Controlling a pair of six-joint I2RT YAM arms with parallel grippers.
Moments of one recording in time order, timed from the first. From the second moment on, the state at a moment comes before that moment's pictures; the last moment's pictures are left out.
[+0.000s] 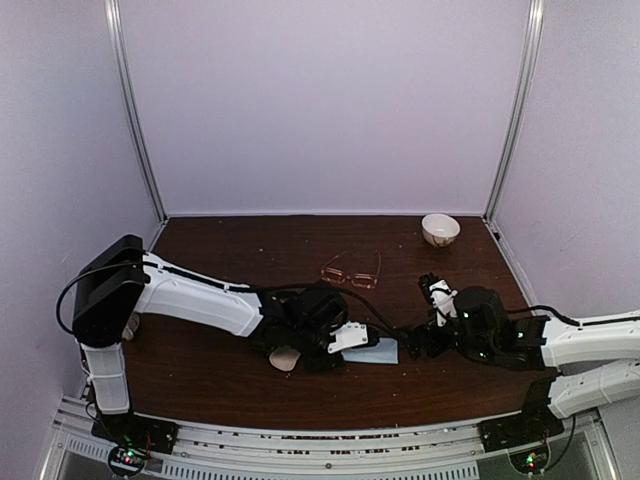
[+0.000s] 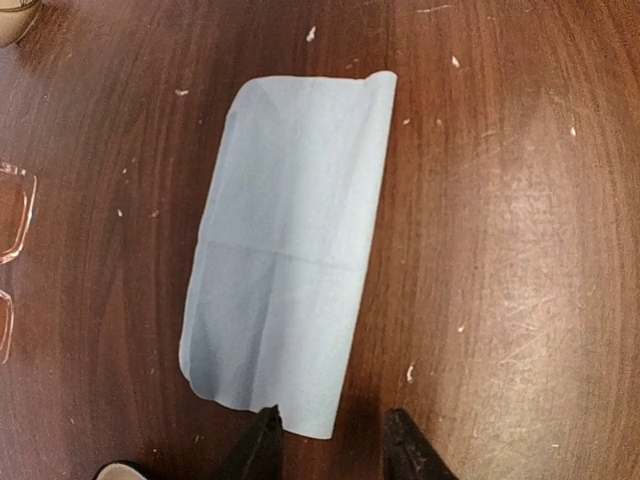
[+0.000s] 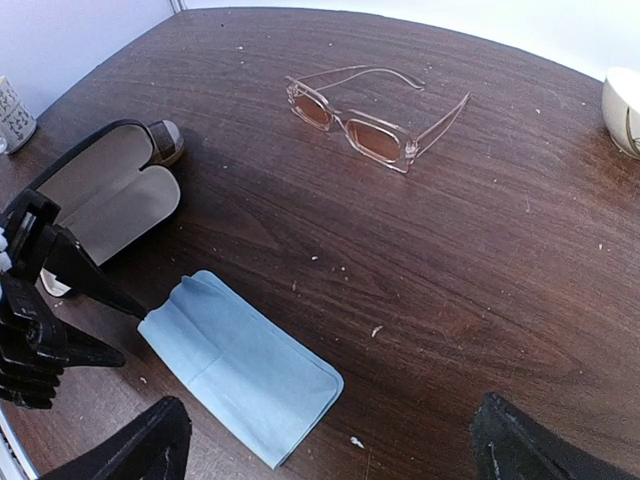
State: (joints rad) left arm -1.14 1.95 1.22 -0.23 0.03 0.42; right arm 0.91 1.03 0.39 0.08 0.25 0.30
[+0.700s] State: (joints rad) left arm -1.14 2.01 1.24 -0.21 0.01 0.44; right arm 0.91 1.06 0.39 0.05 0.23 0.48
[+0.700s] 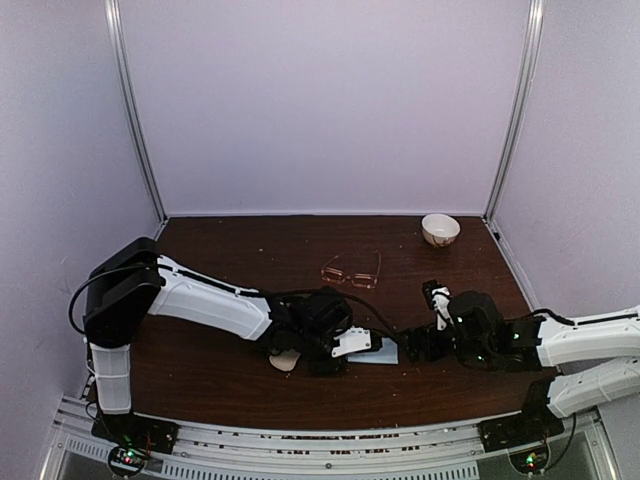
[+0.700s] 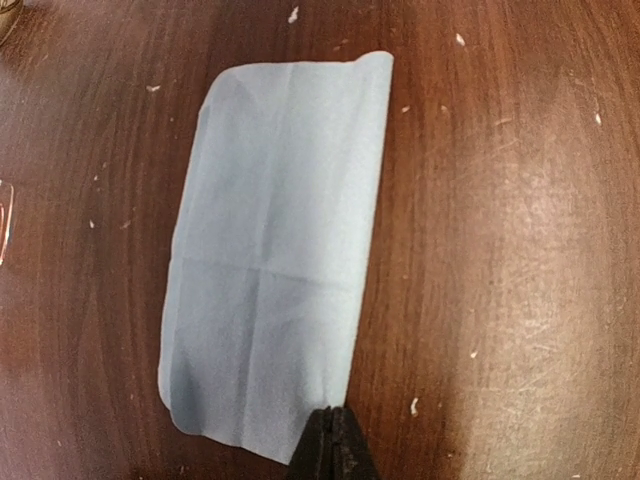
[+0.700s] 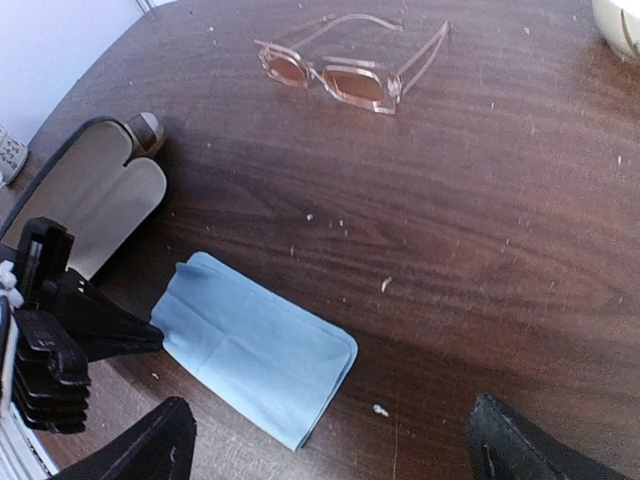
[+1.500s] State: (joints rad) left arm -1.14 2.01 1.24 -0.21 0.02 0.42; right arm 0.94 1.37 0.47 0.01 0.01 0.62
